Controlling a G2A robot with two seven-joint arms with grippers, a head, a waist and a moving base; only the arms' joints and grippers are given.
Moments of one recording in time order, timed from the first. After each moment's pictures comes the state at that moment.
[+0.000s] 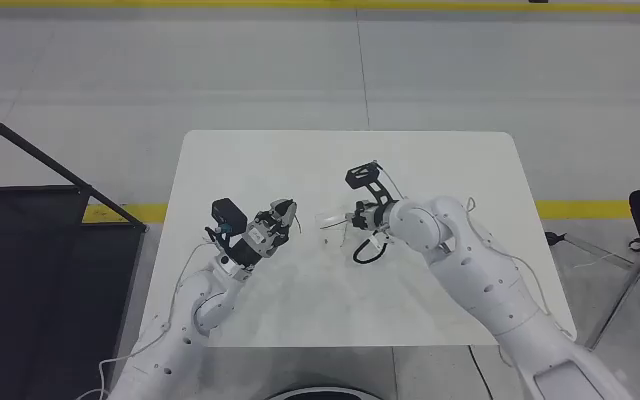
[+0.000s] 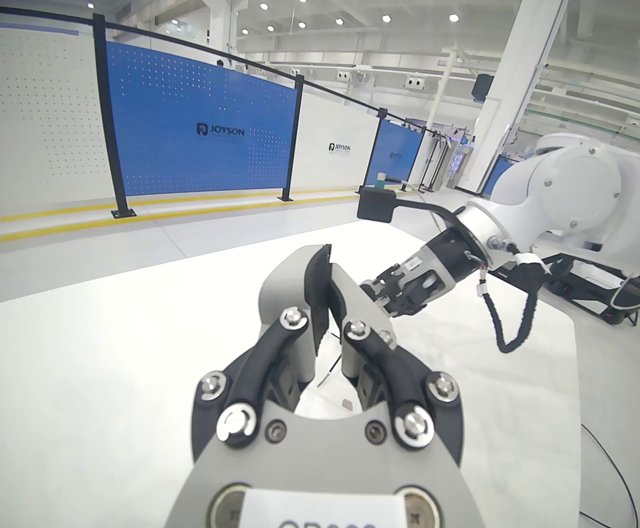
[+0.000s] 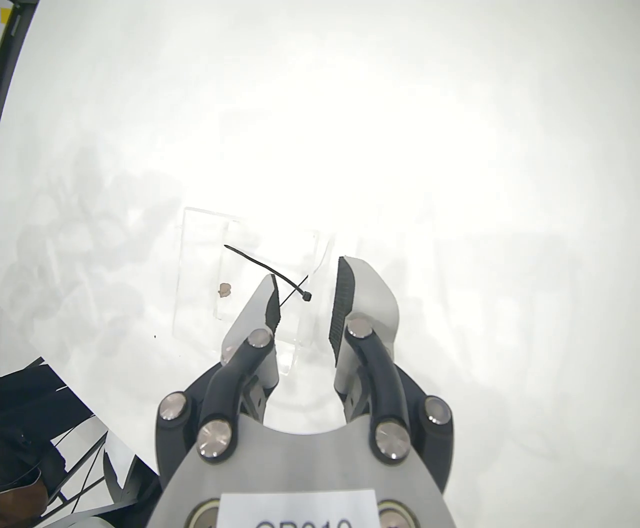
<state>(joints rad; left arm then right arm) 1.28 -1.17 -1.20 -1.53 1.09 -0.45 0.36 -0.64 -1.22 0.78 -1.31 -0.68 0.01 0.91</state>
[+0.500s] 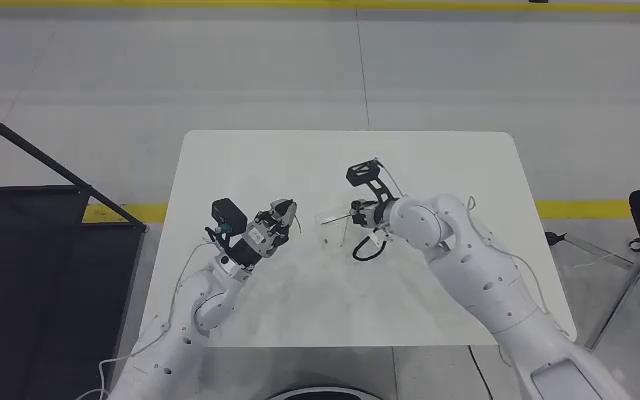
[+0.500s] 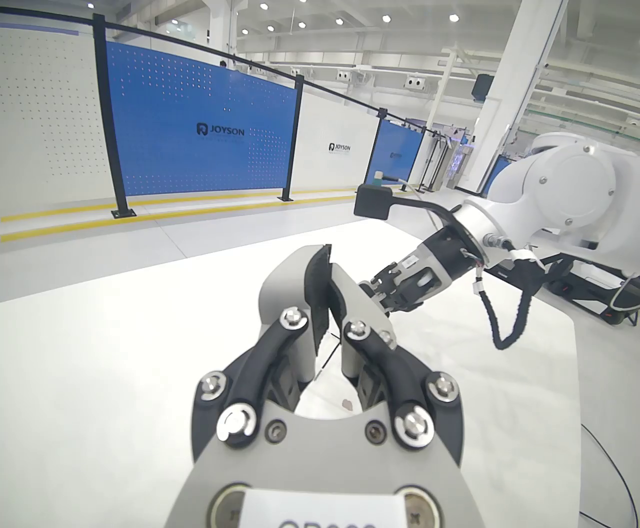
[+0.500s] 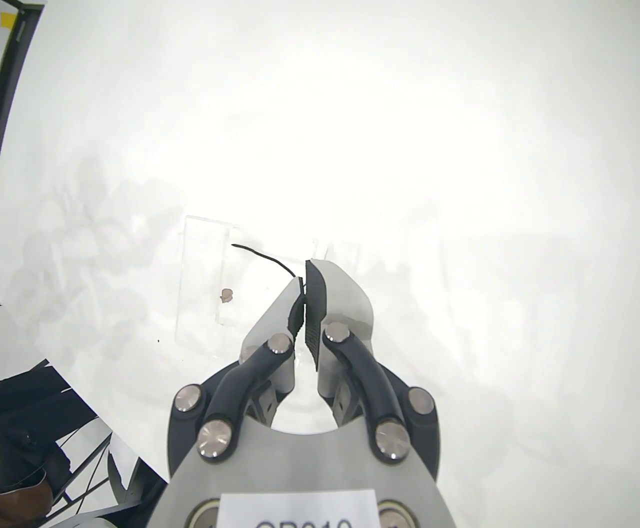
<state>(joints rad) 1.28 -1.17 -1.20 -1.53 1.09 -0.45 0.36 -0.65 -1.24 0.81 -1.30 -0.67 0.00 0.89</state>
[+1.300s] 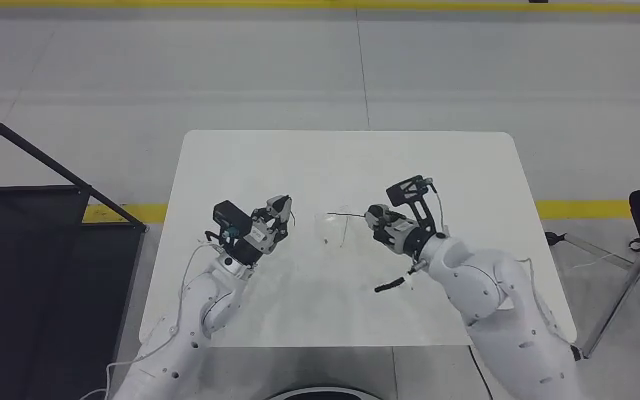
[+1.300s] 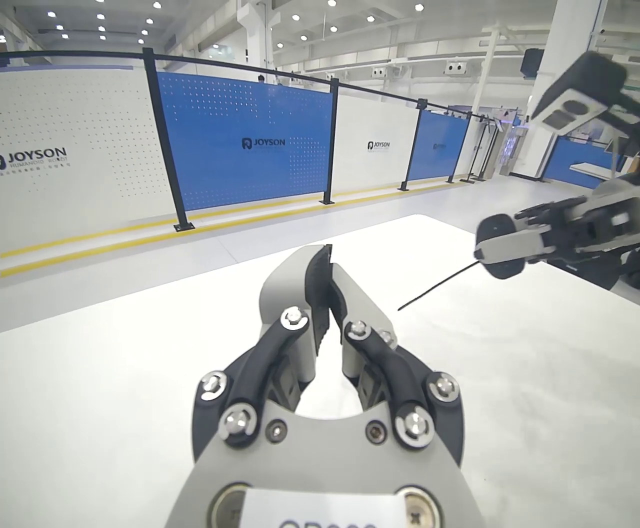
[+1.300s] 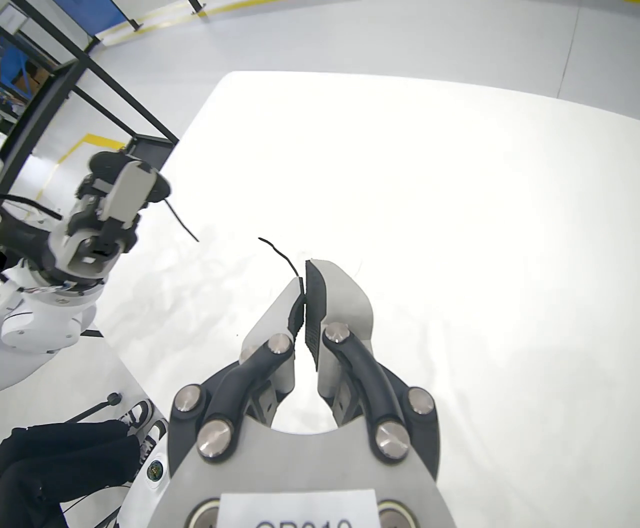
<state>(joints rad) 1.28 -1.18 -1.19 -1.53 1.22 -0.28 0.41 -1.17 -1.13 1.20 -1.92 -0.75 -0.05 0.73</state>
